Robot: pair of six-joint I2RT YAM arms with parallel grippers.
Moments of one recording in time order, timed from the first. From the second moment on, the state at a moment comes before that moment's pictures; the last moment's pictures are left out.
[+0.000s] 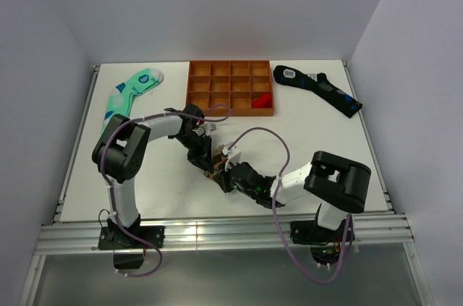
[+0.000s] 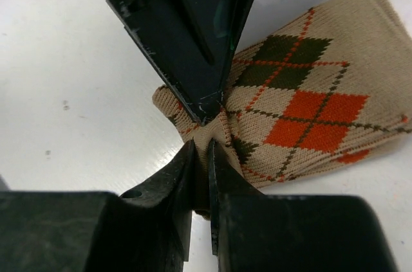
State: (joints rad) left arm -0.50 1.96 1.20 -0.73 0.66 -0.36; right arm 1.15 1.65 0.47 0.69 0.29 0.46
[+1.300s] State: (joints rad) left arm -0.87 1.00 0.24 0.45 -0.12 -0.64; right arm 0.69 1.81 0.97 -0.36 -0.67 0.37
